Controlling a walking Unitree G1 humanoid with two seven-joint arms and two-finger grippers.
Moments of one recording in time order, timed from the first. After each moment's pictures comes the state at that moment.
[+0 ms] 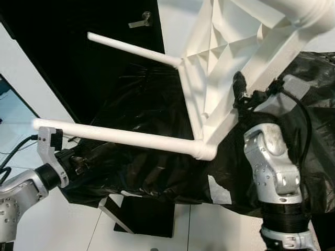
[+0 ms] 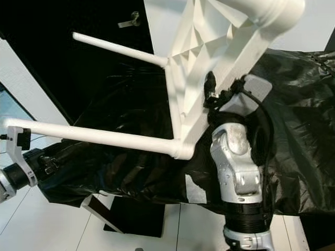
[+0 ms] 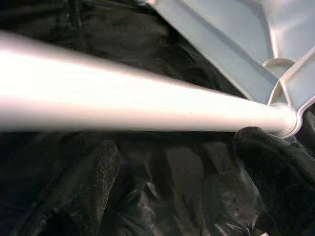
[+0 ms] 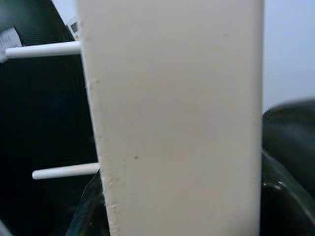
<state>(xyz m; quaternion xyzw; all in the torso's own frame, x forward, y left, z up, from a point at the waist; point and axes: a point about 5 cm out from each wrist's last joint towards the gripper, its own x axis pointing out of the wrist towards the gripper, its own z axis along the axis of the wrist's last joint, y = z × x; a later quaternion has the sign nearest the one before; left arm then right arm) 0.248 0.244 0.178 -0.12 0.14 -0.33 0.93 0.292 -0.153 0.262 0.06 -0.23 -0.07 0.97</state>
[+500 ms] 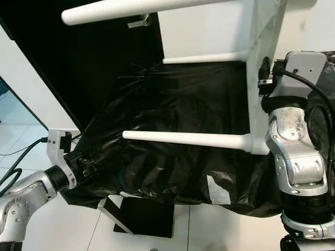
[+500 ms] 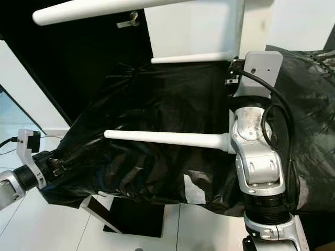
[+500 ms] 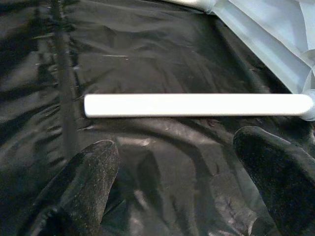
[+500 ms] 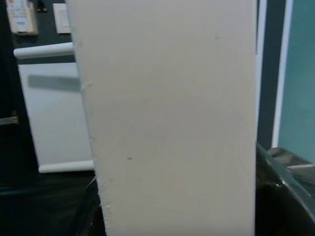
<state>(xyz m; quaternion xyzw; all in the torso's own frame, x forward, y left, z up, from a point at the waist) 0.252 0.234 0.171 -0.13 0.13 -0.34 0.92 0.290 -0.168 0.287 -0.14 -0.22 -0.15 0.95</state>
